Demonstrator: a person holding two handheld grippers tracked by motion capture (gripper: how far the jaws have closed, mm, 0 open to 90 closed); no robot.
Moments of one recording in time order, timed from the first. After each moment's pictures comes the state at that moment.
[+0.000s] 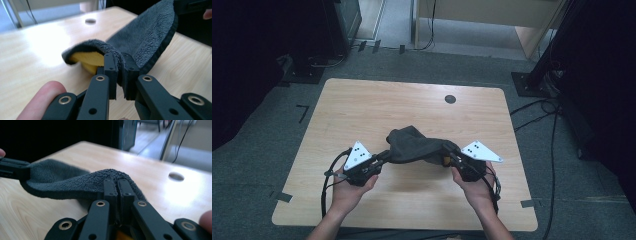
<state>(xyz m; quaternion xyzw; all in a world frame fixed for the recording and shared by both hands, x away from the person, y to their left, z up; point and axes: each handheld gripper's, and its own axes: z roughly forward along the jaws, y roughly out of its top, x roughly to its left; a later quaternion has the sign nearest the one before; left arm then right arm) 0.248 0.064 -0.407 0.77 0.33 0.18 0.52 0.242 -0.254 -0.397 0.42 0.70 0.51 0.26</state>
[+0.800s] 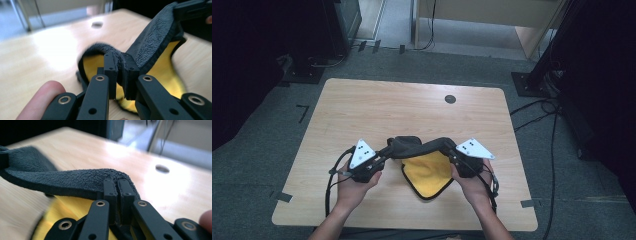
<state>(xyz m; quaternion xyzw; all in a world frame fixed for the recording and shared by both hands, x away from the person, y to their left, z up) 0.278 0.051 -0.449 0.77 0.36 0.19 0.49 0.265 -0.248 -0.424 0.44 0.72 0.45 0.29</state>
